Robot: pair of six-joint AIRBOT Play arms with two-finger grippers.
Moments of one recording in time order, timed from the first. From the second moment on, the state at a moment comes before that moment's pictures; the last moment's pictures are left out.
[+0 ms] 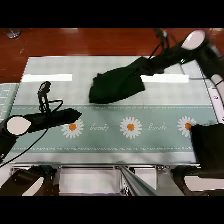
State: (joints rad) left arm -0.27 -0.74 0.51 0.93 -0.76 -1.56; right arm 0.18 -1.55 1.65 -1.01 1.29 1.54
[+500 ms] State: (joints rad) left arm -0.27 -0.74 0.51 0.93 -0.75 -1.56; right arm -0.19 -1.35 1.98 -1.25 1.76 1.67
